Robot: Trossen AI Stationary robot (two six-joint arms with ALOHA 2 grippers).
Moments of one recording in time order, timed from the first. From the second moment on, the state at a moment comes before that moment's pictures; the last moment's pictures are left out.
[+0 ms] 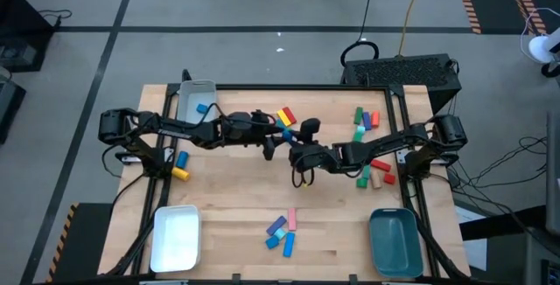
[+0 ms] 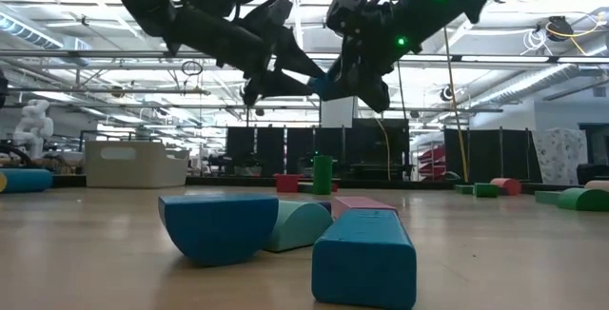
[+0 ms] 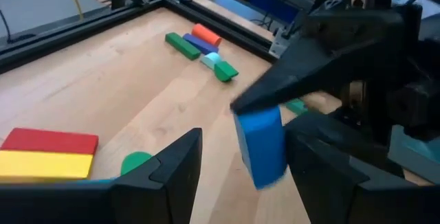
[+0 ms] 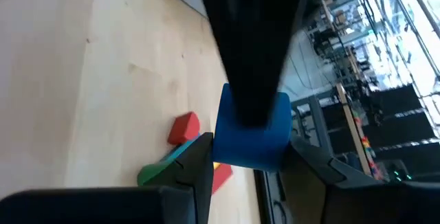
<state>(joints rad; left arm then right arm) 0.17 1.56 0.78 0.47 -0.01 -0.39 0.10 1.66 0.94 0.18 0.75 -0.59</state>
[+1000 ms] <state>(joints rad) 0.21 1.56 0.79 0.46 0.06 -0.38 0.10 1.66 0.94 0.26 0.76 -0.56</state>
